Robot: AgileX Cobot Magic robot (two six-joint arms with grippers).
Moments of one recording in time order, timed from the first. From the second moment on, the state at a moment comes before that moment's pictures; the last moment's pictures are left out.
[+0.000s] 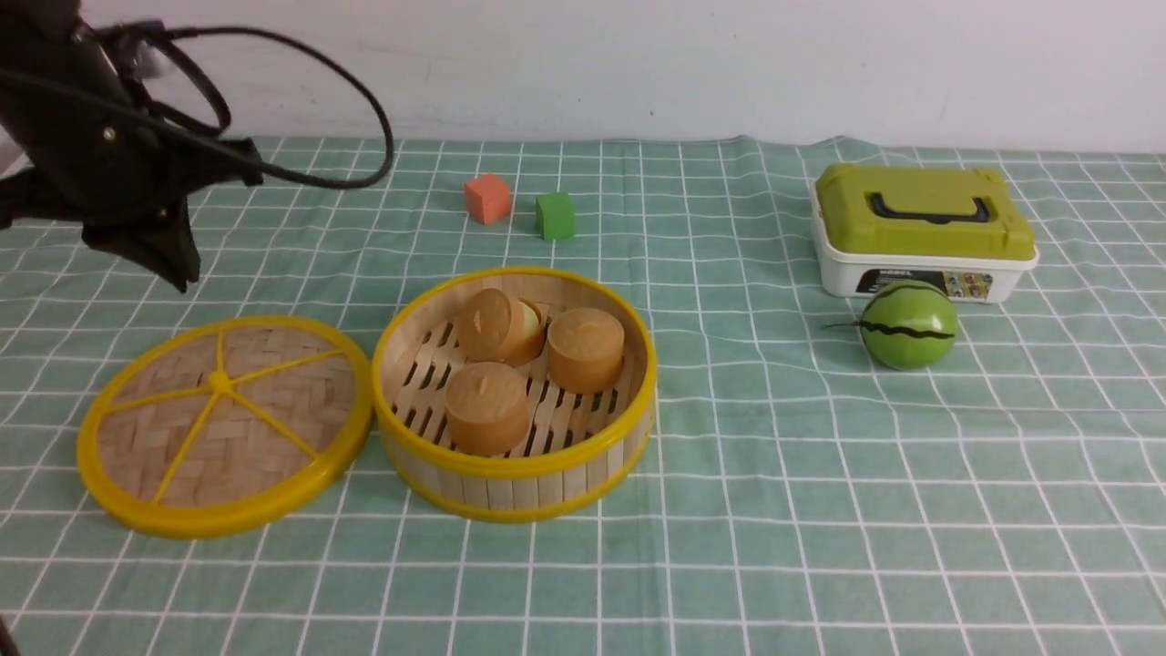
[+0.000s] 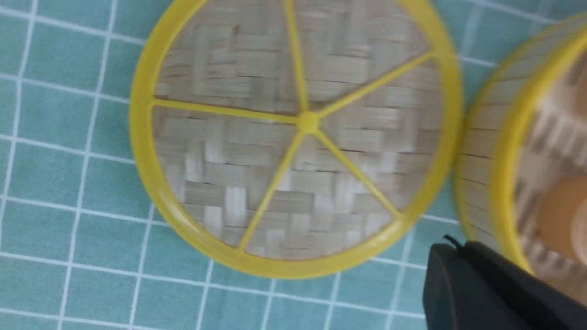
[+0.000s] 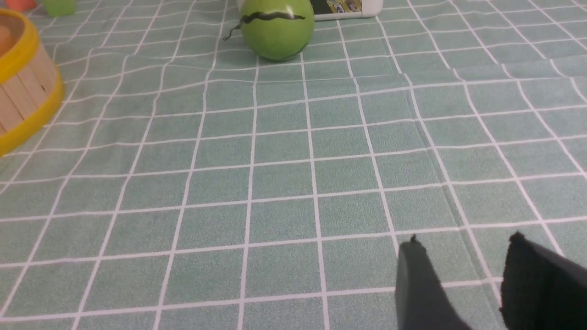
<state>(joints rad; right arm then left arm) -0.03 -0.01 0.02 0.02 0.39 0.13 -0.03 1.75 -1.76 -0.05 1.24 -0.25</state>
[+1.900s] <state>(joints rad) -0.03 -0.01 0.02 0.02 0.39 0.13 -0.03 0.00 -0.31 -0.43 0.49 -0.05</state>
